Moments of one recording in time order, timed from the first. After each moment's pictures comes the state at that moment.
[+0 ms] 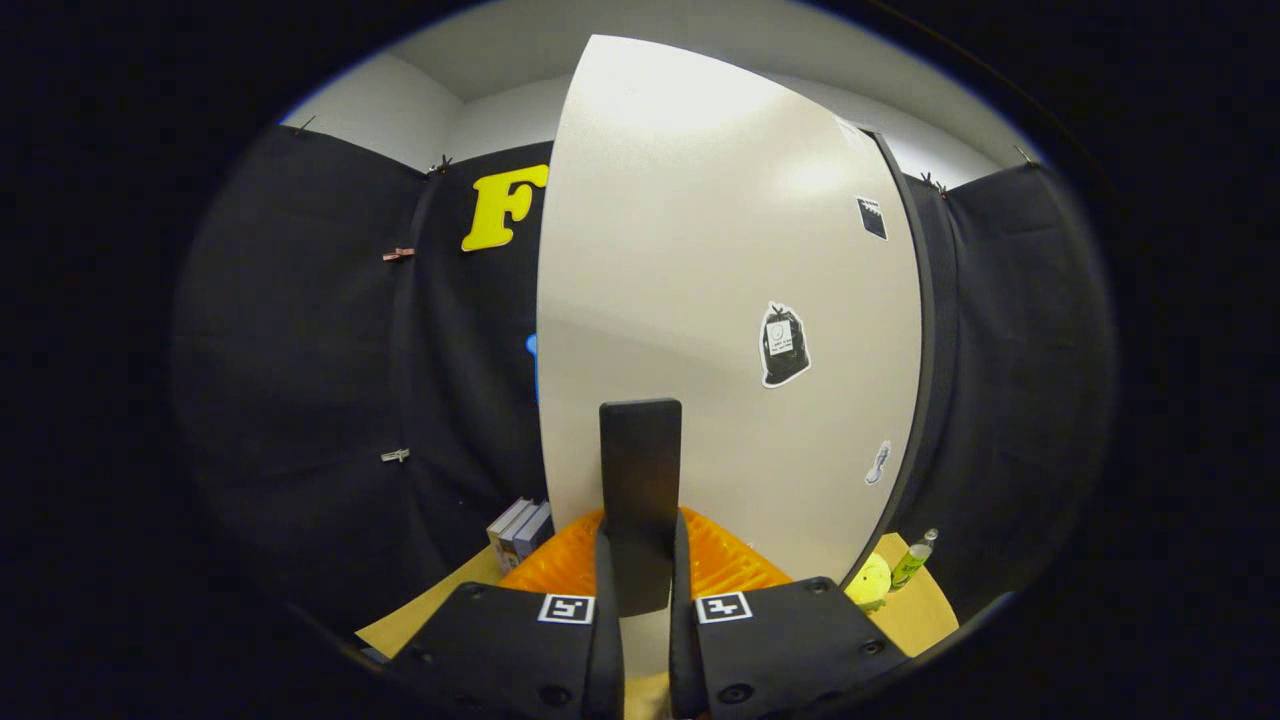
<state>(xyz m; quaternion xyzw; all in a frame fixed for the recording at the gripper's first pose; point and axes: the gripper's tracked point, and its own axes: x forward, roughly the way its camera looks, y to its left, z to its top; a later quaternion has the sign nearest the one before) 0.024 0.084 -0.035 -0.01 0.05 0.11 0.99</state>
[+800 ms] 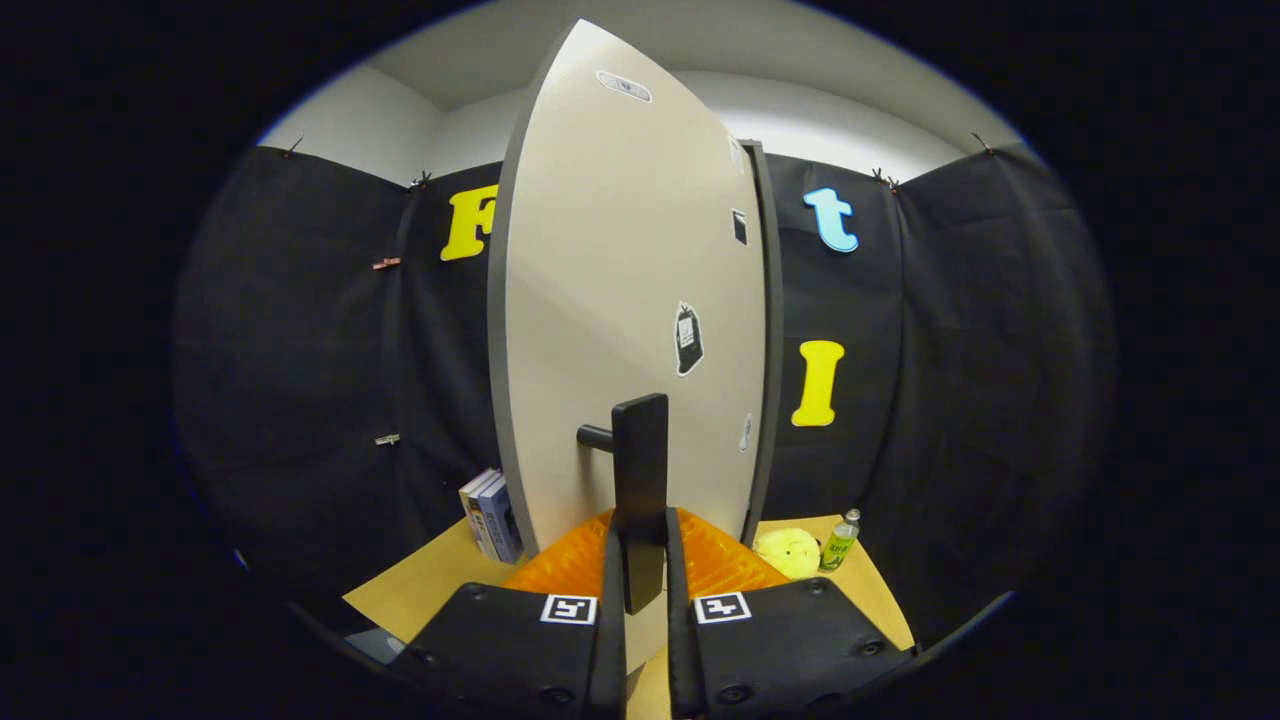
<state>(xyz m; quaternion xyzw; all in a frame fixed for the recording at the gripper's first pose) -0.064 -0.054 -0.024 0.00 0.06 0.06 1.00</state>
